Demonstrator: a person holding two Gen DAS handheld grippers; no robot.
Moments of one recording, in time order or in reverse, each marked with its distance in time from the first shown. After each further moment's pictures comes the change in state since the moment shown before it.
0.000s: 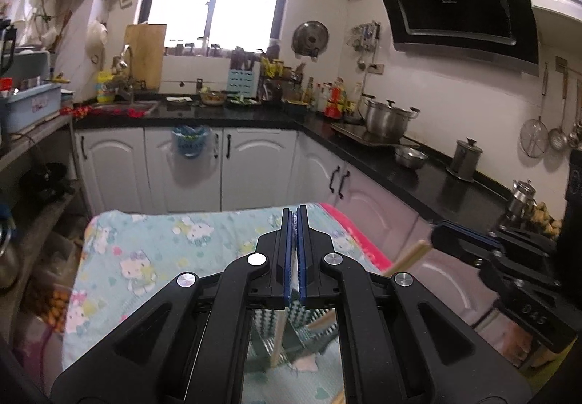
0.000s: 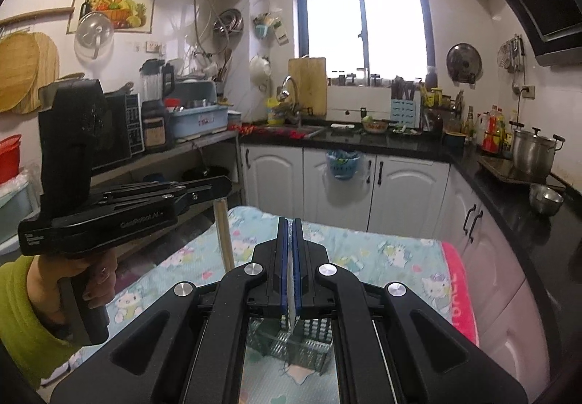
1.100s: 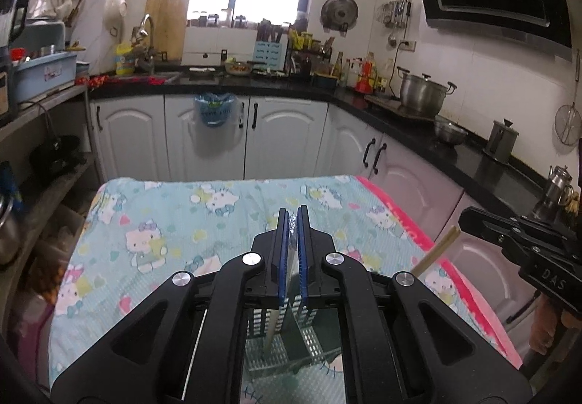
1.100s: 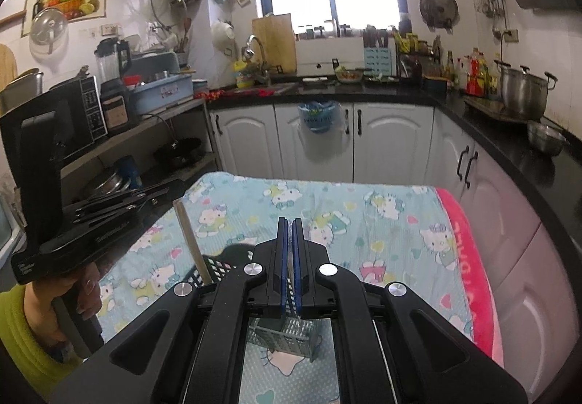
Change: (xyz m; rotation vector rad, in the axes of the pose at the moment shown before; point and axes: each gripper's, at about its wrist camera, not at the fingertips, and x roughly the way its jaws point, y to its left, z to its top) left arm 0.063 0.038 -0.059 -0.035 0.087 0.086; right arm 0.076 -0.035 -0.053 0.129 0.163 -0.071
